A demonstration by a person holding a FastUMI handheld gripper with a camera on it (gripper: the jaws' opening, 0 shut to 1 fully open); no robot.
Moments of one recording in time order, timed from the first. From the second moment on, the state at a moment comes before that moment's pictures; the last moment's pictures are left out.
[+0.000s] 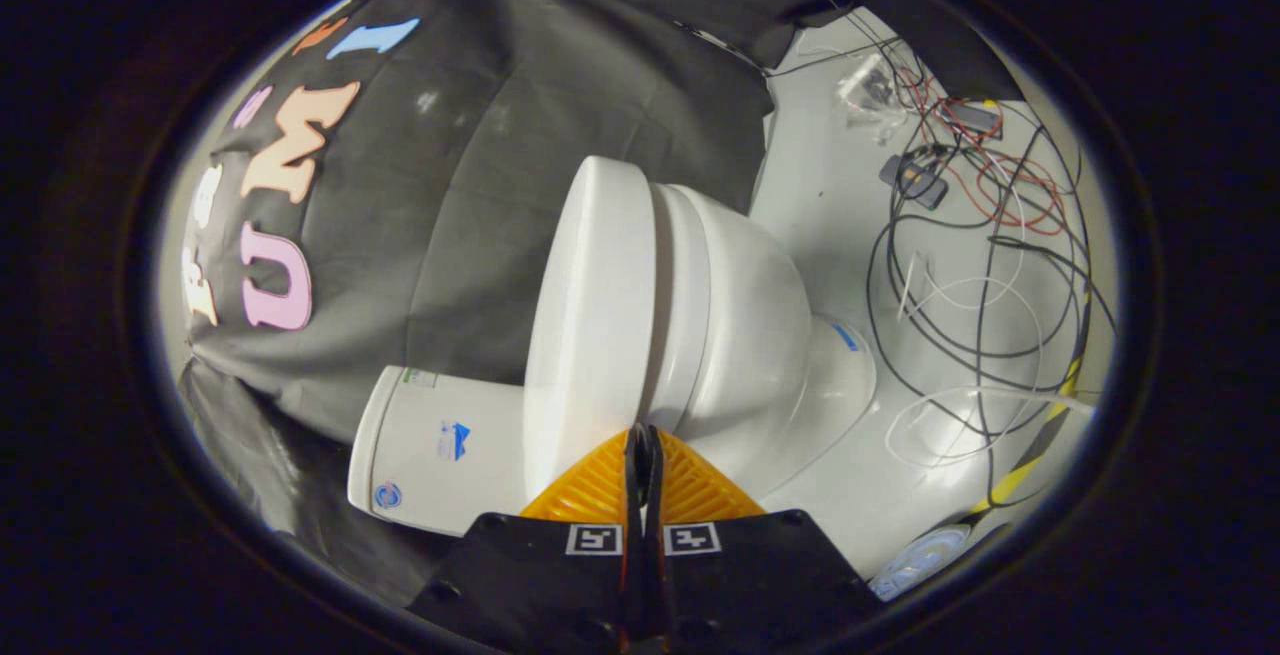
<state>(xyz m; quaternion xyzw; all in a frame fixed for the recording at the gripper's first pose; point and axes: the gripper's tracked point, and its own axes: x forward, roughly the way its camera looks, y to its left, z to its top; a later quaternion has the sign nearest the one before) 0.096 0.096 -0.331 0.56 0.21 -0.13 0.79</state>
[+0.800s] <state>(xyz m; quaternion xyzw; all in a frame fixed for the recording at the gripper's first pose) 0.110 0.099 -0.252 0.49 0.24 -0.18 0.82</state>
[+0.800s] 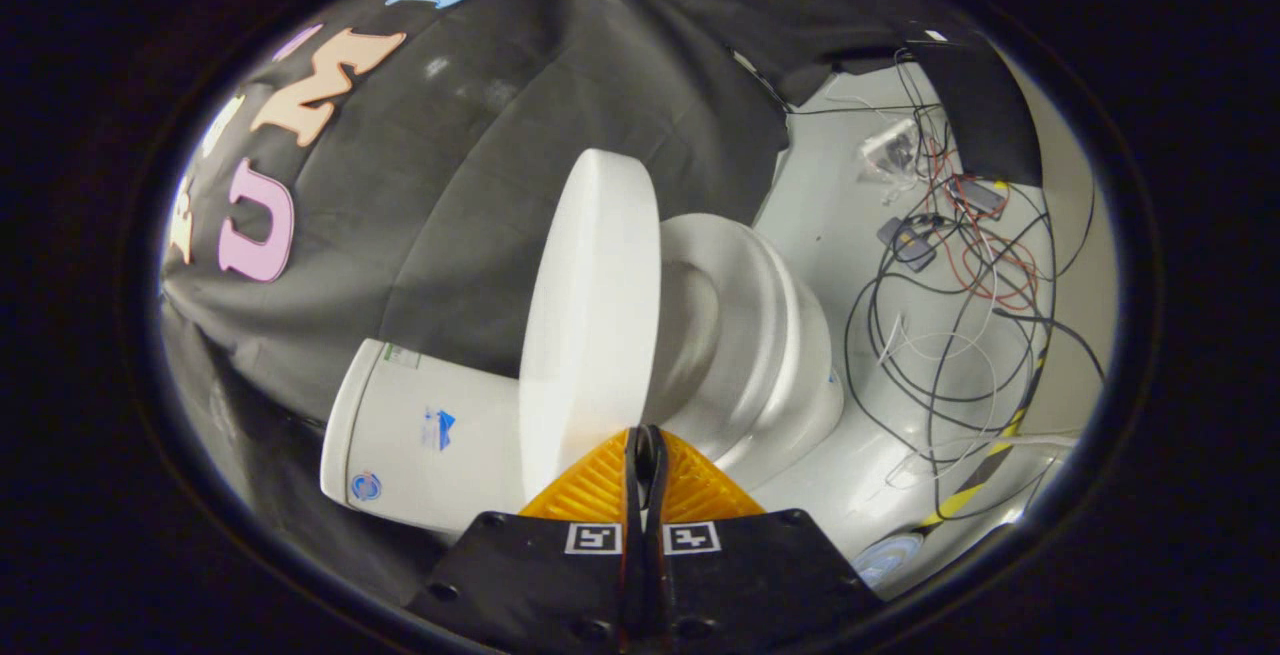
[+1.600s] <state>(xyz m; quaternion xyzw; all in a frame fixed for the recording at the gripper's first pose) 0.125 0.123 -0.191 0.43 0.24 -0.18 0.85</state>
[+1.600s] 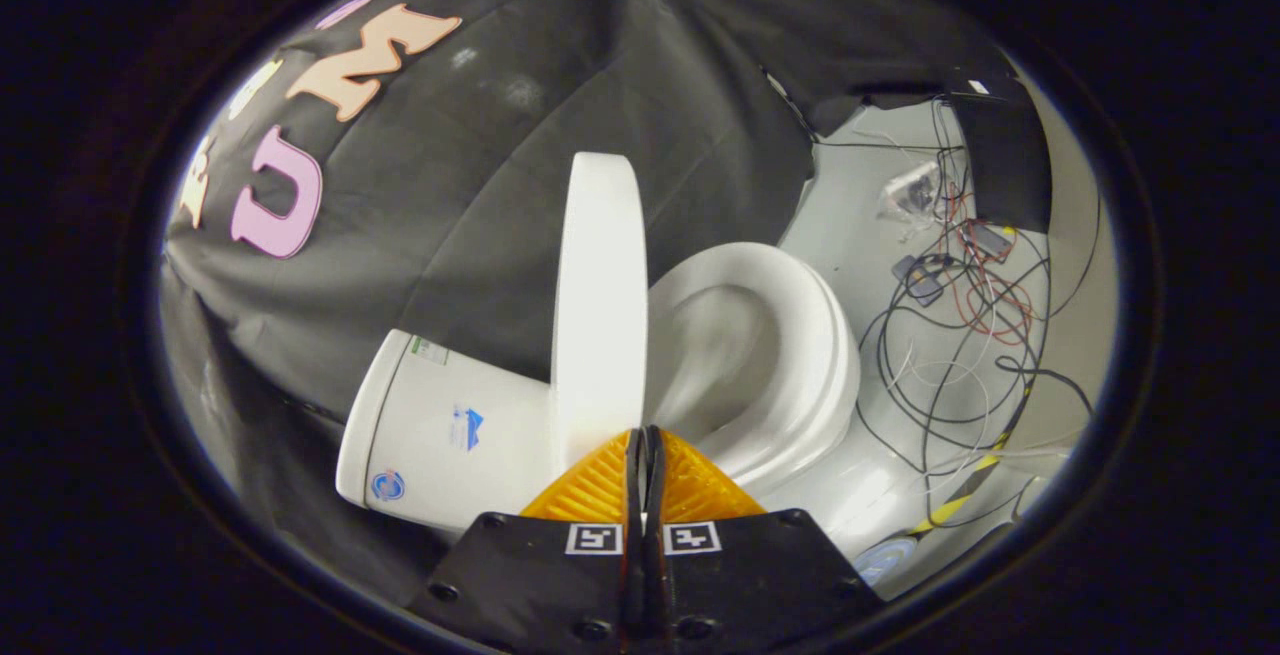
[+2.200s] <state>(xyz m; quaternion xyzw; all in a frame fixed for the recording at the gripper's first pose) 0.138 0.141 -0.158 0.42 0.23 -0.17 0.86</state>
